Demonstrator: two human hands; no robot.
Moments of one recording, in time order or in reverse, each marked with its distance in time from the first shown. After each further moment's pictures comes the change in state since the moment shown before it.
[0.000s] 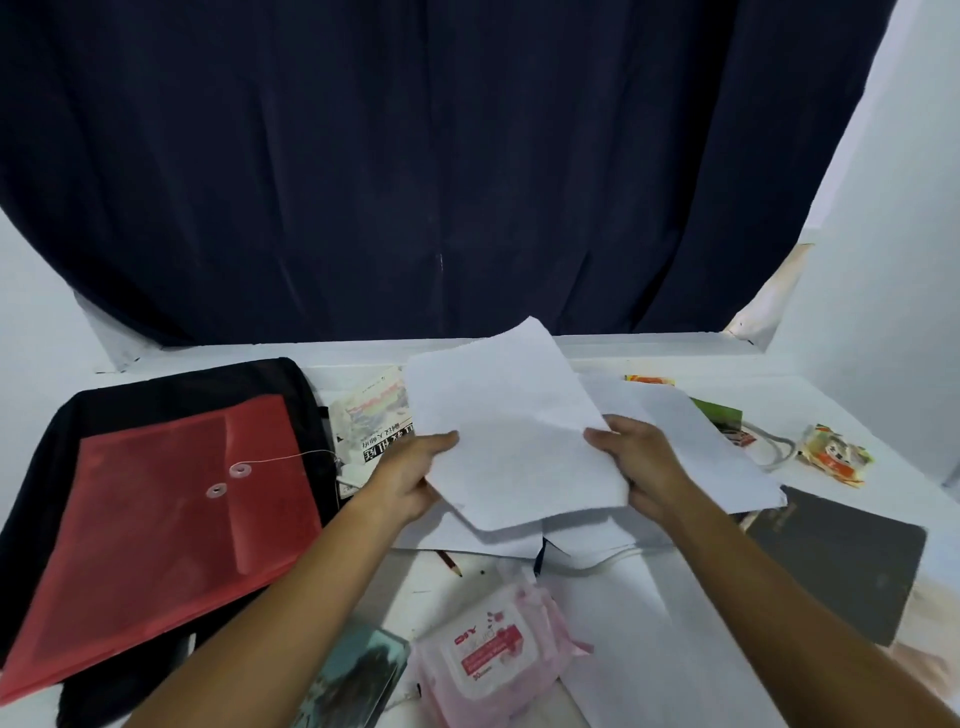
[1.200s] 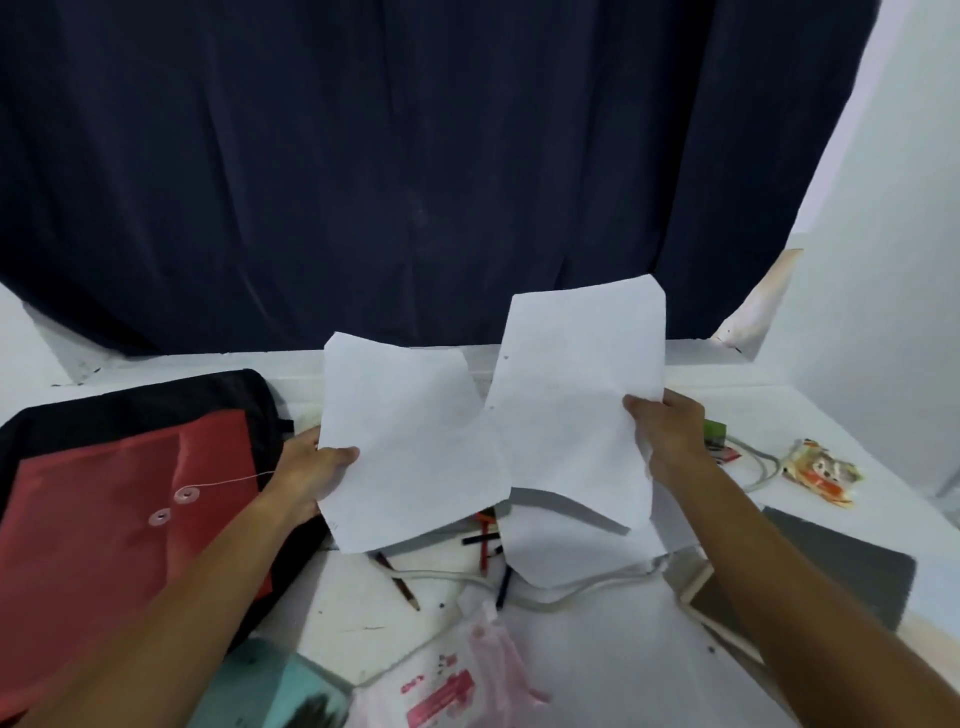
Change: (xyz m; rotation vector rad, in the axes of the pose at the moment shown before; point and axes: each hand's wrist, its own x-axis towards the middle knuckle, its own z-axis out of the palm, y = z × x) left_hand 0.046 0.027 -0.055 0.432 0.280 0.309; right_hand 0.064 -0.031 -0.048 0.054 0.363 -0.113
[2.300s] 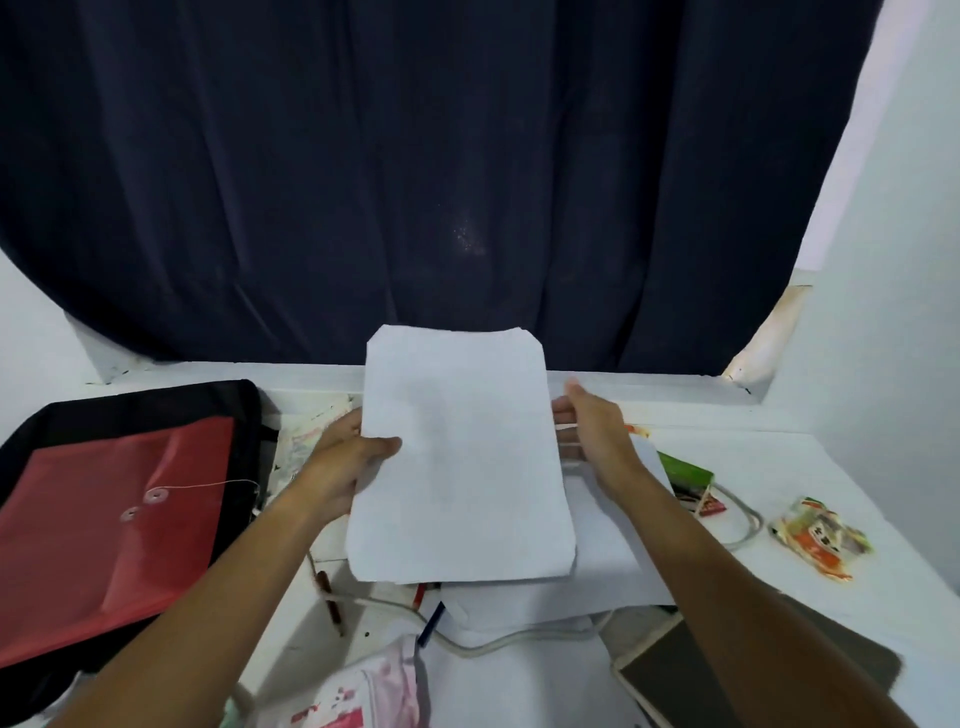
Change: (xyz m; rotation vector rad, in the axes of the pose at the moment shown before) left_hand -0.051 0.051 0.106 -0.222 -0.165 0.056; right_hand 0.039 -0.019 0.008 -0.154 -0.437 -0.001
